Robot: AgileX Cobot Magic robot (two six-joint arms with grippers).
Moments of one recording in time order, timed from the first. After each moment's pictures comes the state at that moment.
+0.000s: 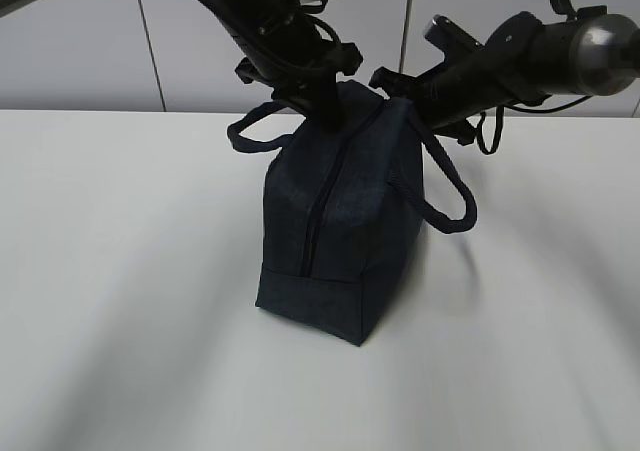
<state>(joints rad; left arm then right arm) -0.51 2.34 -2.30 -0.47 1.24 0.16 0.17 2.28 -1.76 0.69 0.41 -0.06</state>
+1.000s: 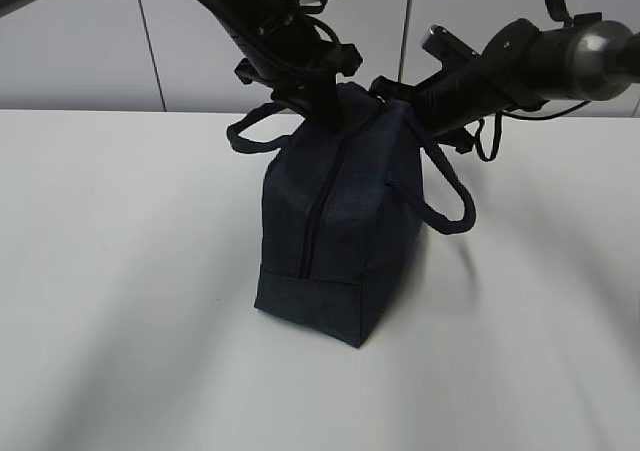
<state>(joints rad) -0.51 2.34 -2.30 -0.47 1.25 0.16 0.17 2.30 -1.76 0.69 0.44 -0.06</state>
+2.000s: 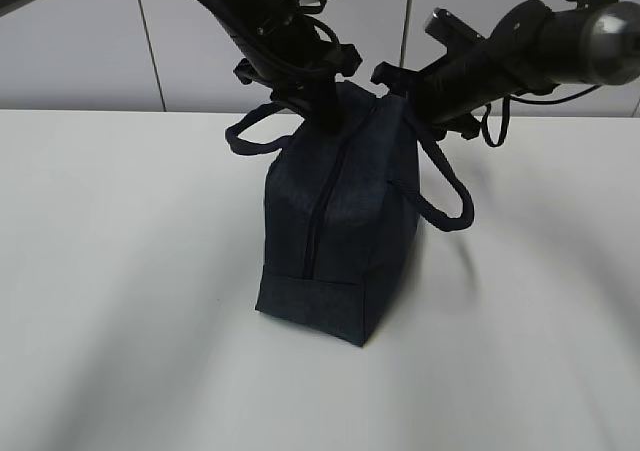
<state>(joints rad) -0.51 2.34 -2.30 -0.46 1.25 0.16 0.17 2.26 -1.76 0.68 0.47 -0.07</state>
